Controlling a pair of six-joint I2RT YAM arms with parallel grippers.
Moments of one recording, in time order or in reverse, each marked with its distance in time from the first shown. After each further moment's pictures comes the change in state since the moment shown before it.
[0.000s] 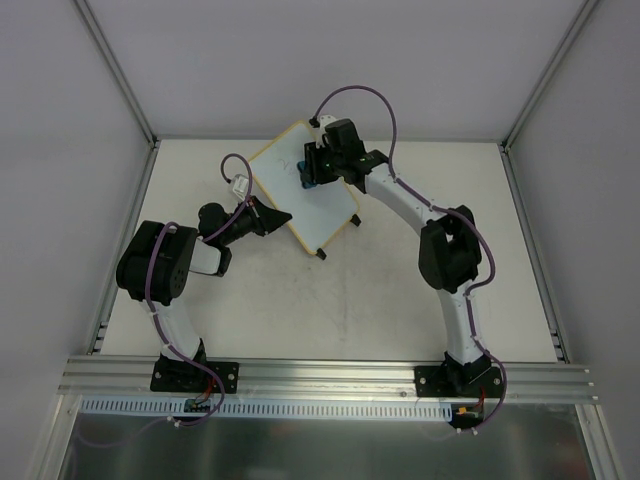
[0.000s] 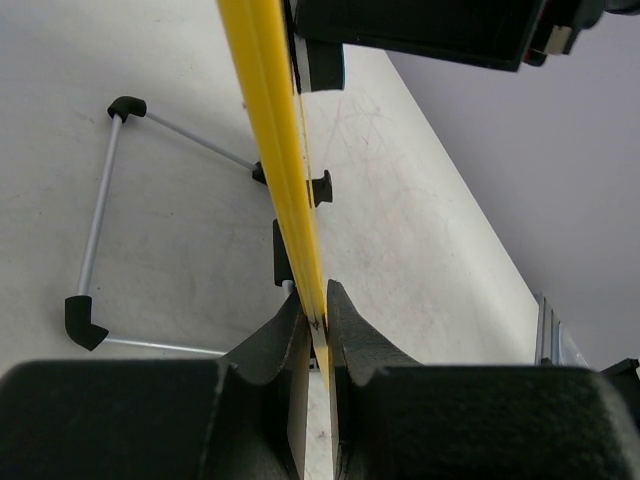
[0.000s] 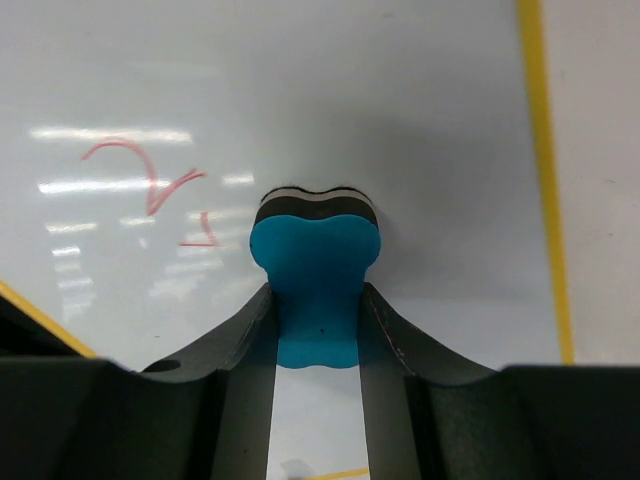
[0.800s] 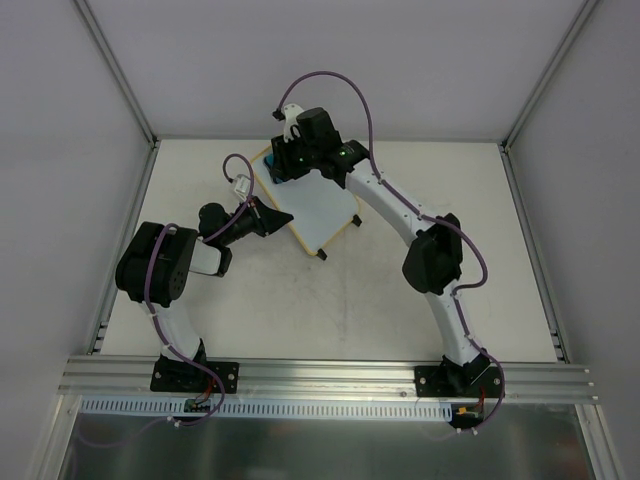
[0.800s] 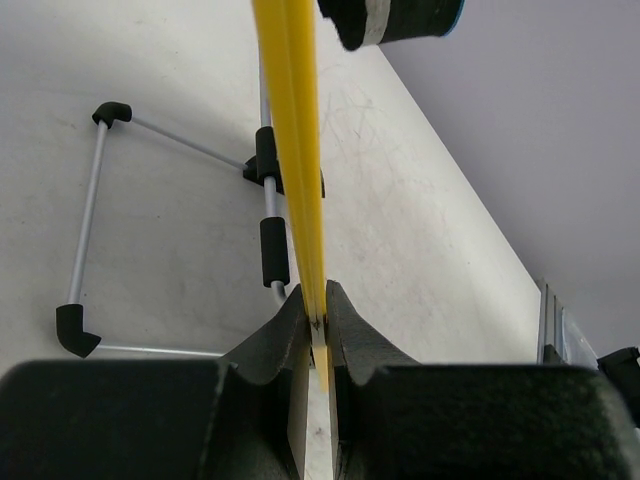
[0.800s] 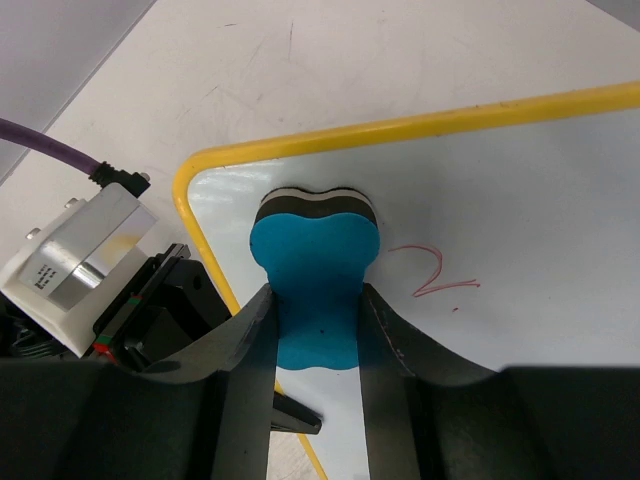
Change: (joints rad) left arm -0.006 -0.013 -0.003 0.000 0.018 0.020; right arm 0.131 0.075 0.307 -0.163 -0.042 -0.087
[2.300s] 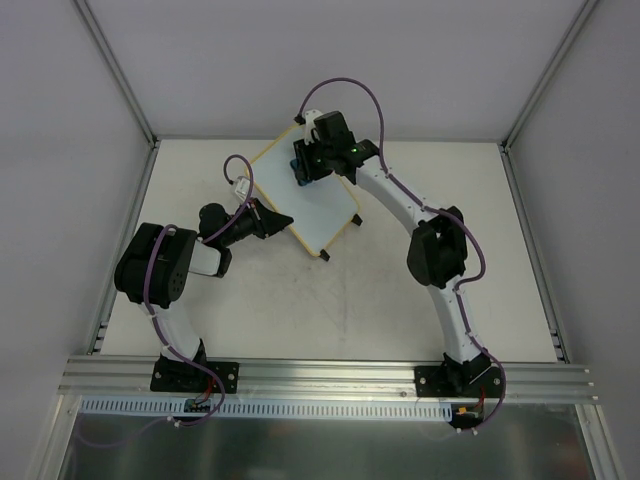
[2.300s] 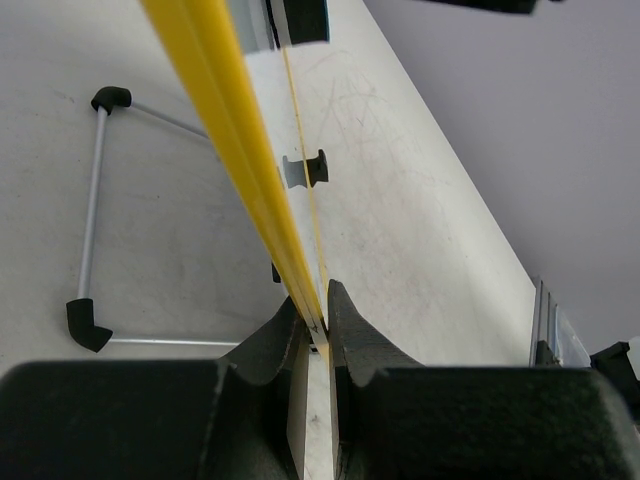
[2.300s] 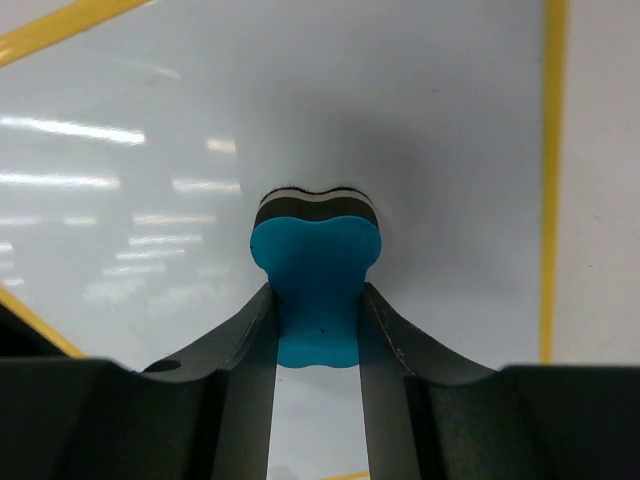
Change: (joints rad) left arm -0.001 -0.011 -0.008 -0.042 0.003 0.001; right arm -0.104 0.041 -0.041 -0.037 0.051 -0.043
